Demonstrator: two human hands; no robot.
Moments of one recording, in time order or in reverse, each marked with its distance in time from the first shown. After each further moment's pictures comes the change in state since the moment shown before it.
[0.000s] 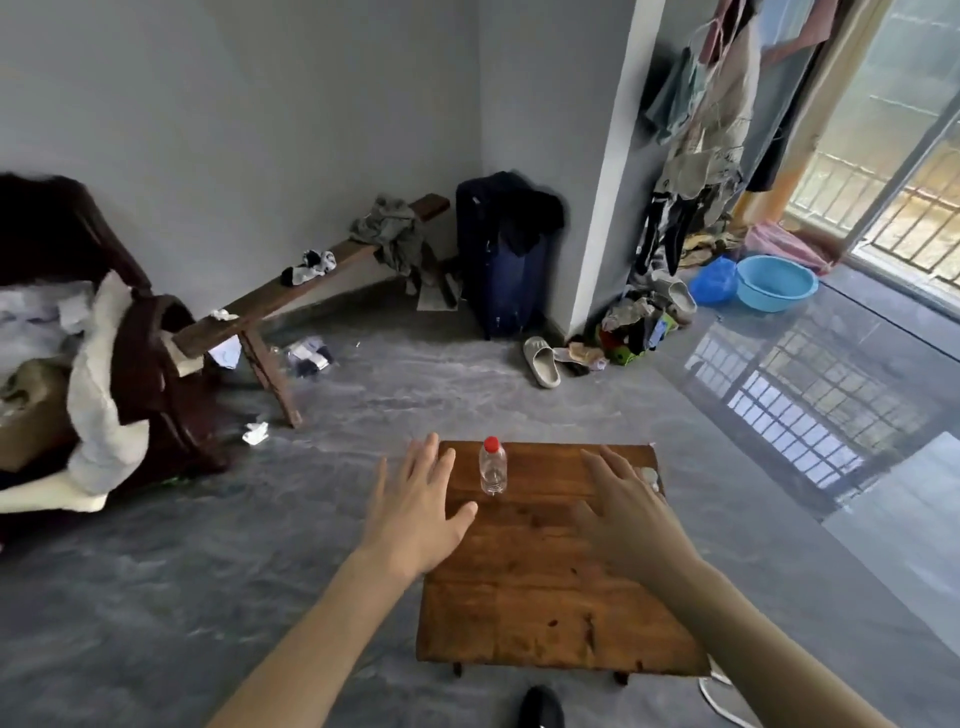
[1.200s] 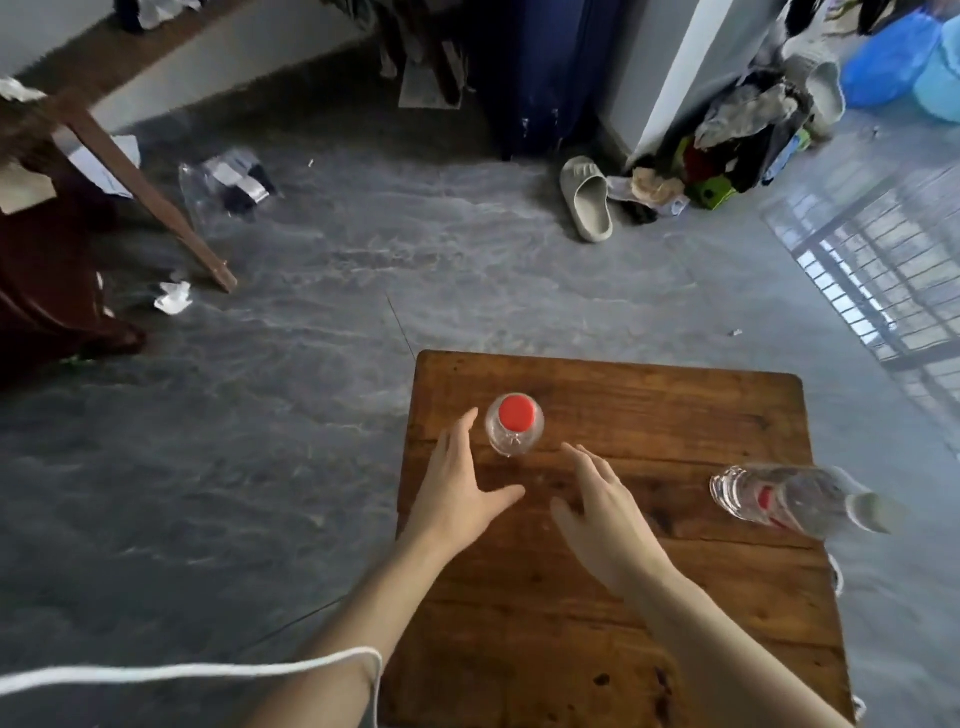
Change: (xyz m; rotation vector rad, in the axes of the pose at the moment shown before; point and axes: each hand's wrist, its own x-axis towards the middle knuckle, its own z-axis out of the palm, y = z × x) left_hand 0.263 -0.041 0.306 -0.715 -0.157 -0.196; right_hand 0.270 0.104 0.284 0.270 -0.251 0.105
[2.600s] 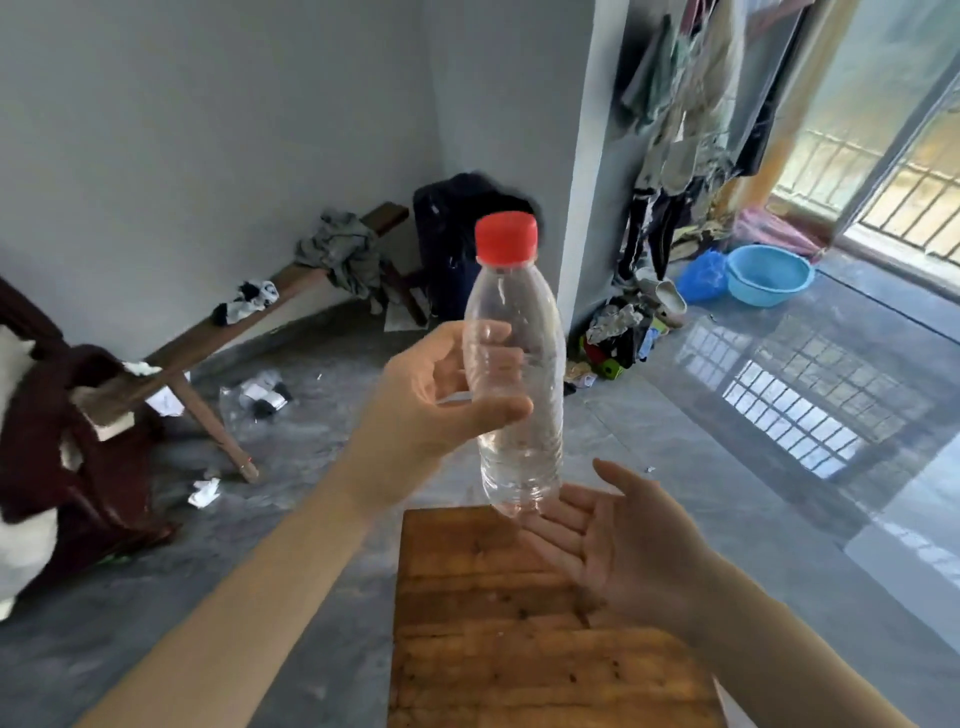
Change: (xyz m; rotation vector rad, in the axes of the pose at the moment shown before) left_hand -0.186 0.346 -0.251 -0.508 -0.035 0.702; right_hand -0.207 -0.156 -0.273 1.685 -0.344 0.257
